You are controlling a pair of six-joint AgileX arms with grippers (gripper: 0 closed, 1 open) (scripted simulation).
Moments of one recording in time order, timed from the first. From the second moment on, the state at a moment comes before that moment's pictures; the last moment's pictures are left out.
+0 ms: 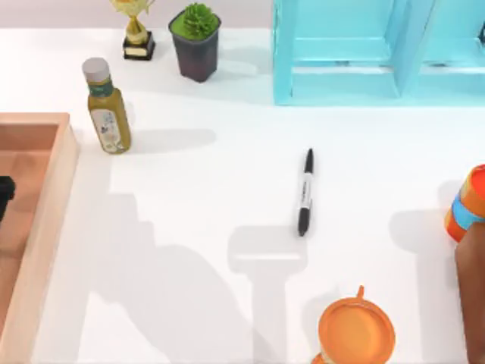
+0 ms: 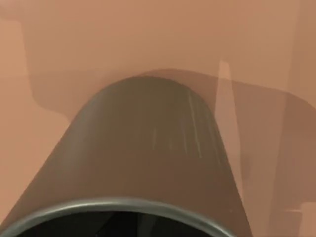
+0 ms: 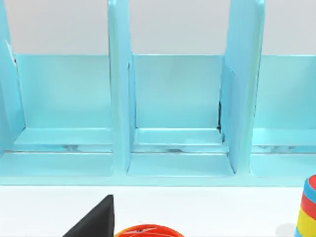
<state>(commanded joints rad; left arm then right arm) 0.21 1.85 1.18 -0.90 0.00 0.23 0.00 0.00 0.00 0.00 0.00 0.00</state>
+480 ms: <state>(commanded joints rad) 0.21 1.85 1.18 -0.90 0.00 0.23 0.00 0.00 0.00 0.00 0.00 0.00</state>
